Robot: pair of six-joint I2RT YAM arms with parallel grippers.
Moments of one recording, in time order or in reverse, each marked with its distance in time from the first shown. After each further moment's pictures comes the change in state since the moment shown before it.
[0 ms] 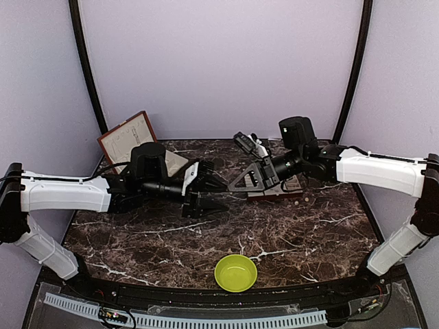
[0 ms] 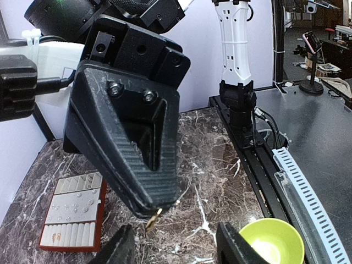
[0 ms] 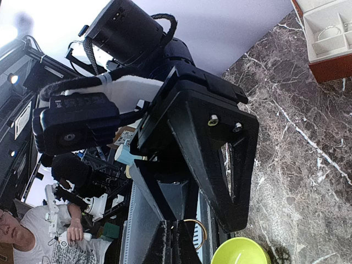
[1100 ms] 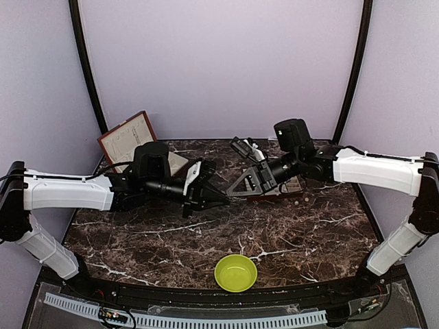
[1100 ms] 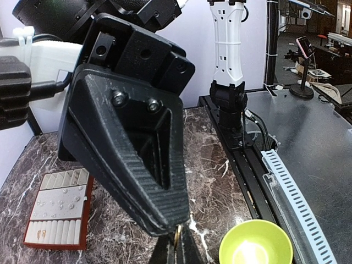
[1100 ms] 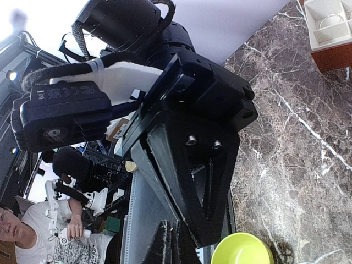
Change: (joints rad) left arm 0.001 0.023 0.021 -0.026 0.047 -0.043; right arm 0.013 0.025 0.016 -0.054 0.002 -0.034
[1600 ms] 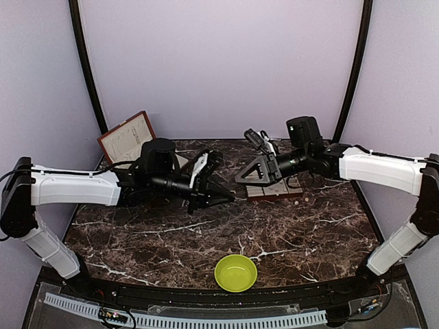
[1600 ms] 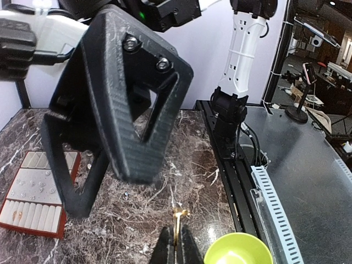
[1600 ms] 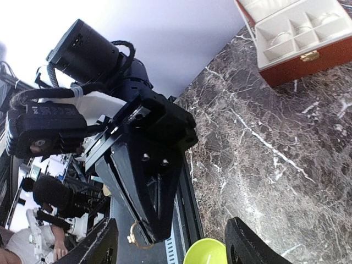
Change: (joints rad) left arm 0.018 0.063 0.063 -0.023 0.017 -0.181; right arm -0.098 -0.021 -0.028 0.018 0.083 0.000
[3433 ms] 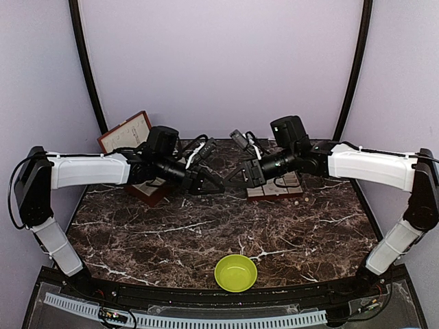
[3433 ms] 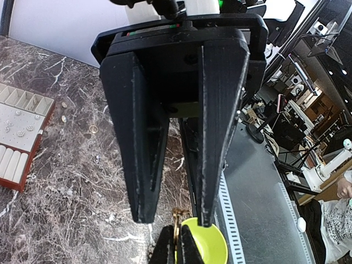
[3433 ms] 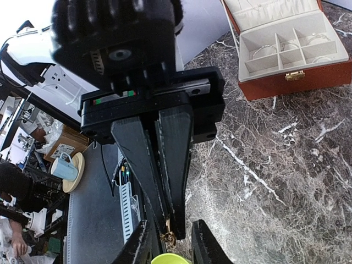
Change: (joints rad) left arm 0.173 0.150 0.175 -0.240 0.310 -0.211; right arm 0.082 0.074 0.088 -0.061 0.190 -0.178
